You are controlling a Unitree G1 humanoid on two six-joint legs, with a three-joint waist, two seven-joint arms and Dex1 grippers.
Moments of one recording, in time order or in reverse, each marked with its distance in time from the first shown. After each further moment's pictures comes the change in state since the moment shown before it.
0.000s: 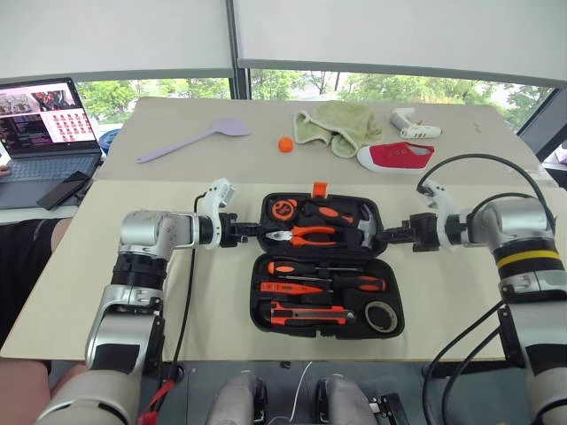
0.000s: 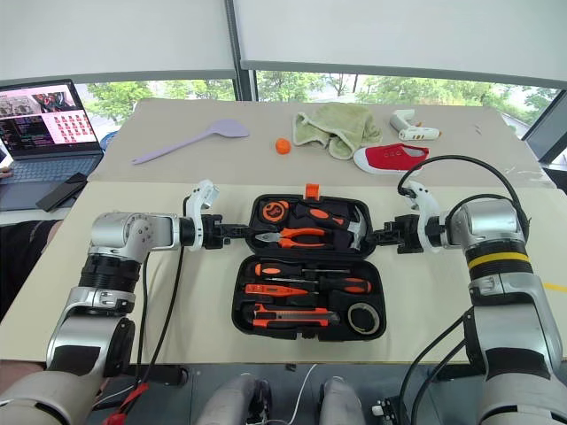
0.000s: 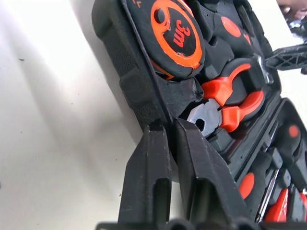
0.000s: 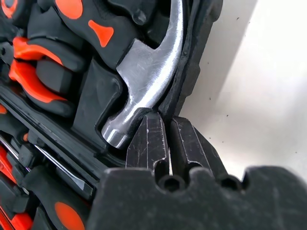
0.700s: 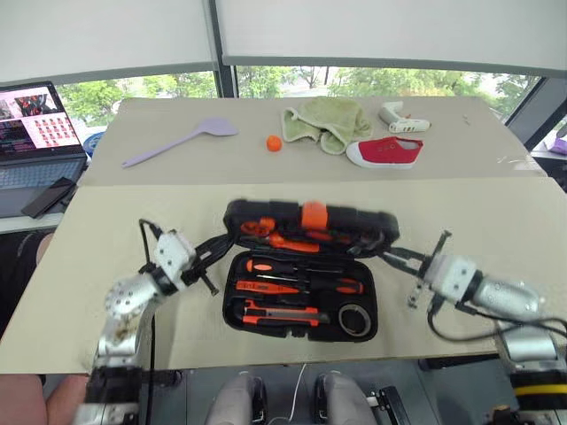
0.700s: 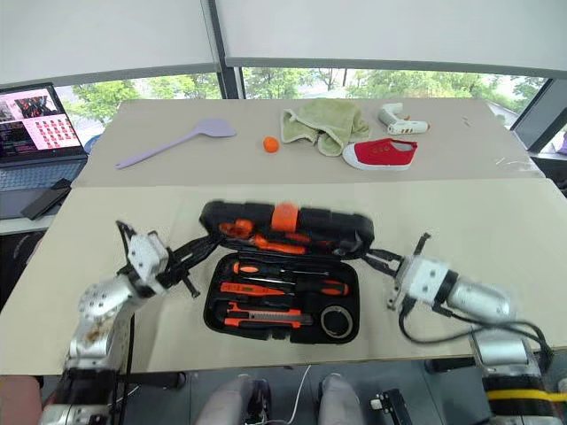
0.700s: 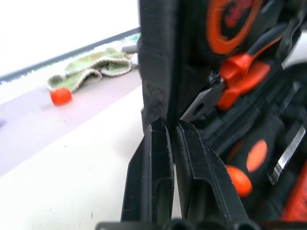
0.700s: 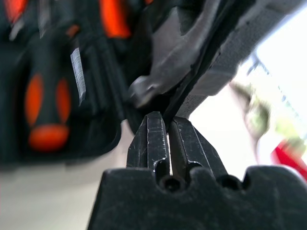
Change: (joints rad) left arm 0.748 0.003 0.064 -0.379 0.248 -1.478 -0.121; right arm 0.795 -0.001 -0.176 -0.523 -0.403 -1.799 -0.178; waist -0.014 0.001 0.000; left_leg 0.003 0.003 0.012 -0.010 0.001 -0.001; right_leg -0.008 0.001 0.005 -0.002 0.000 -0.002
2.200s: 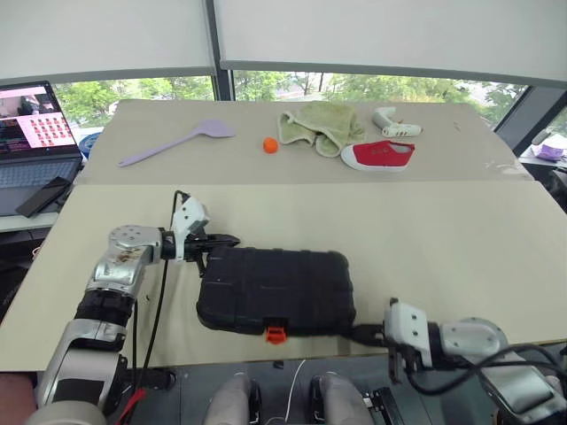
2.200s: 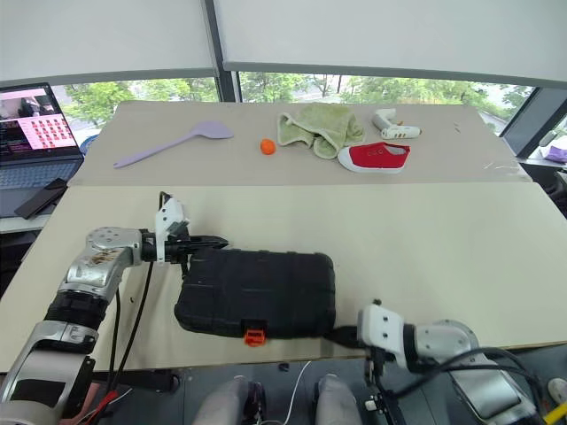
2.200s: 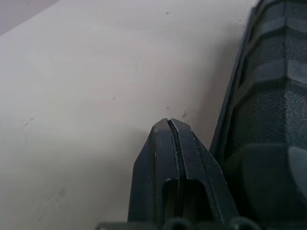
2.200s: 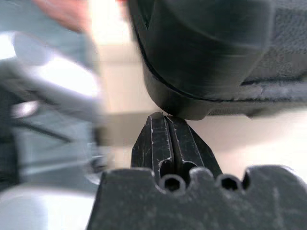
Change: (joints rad) left arm -0.512 0.200 -0.196 0.423 -0.035 0.551 -0.312; right arm 0.048 -0.038 0.295 -0.311 0.192 0.779 0.037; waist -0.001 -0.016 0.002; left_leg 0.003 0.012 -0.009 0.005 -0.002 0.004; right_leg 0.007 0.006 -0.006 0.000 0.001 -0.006
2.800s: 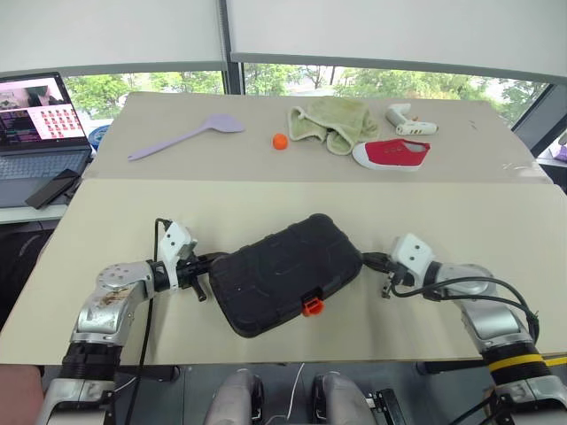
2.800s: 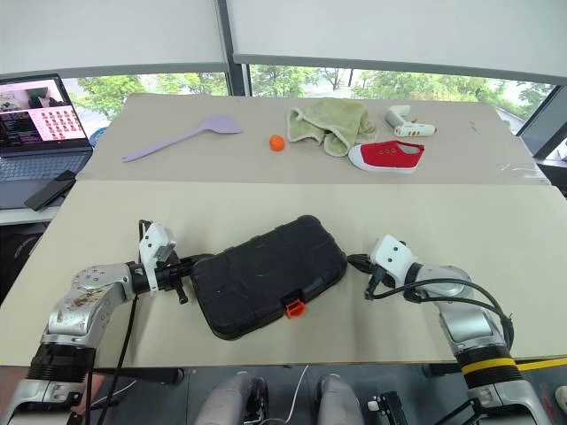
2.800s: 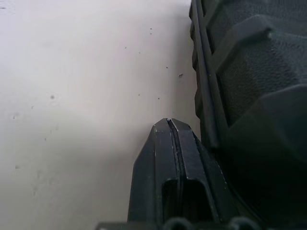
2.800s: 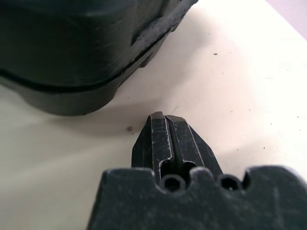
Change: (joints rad) left arm 0.309 -0.020 0.143 -0.408 -0.118 0.189 0.196; right arm -0.236 0.049 -0.095 0.341 -0.022 -0.022 0.006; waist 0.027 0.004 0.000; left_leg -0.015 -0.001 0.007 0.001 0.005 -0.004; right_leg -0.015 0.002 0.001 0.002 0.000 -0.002
